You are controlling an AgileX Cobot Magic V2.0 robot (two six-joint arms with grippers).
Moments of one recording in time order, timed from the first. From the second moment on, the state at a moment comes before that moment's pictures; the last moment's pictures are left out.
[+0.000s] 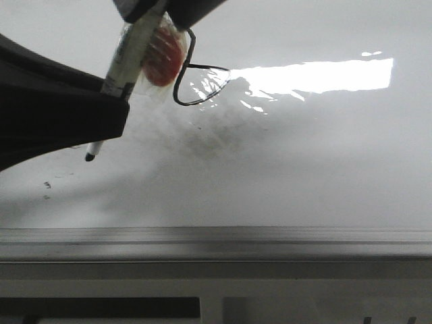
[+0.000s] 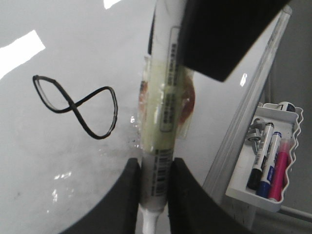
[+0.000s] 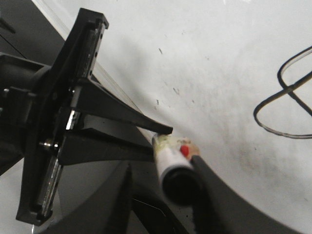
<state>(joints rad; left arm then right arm) -0.81 1.01 -0.32 0.37 -0.41 -0.07 0.96 1.19 -1.06 0.01 0.62 0.20</state>
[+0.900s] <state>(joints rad) -0.77 0.99 -0.32 -0.43 -0.23 -0.12 0.96 1.19 -1.06 0.02 0.64 0.20</state>
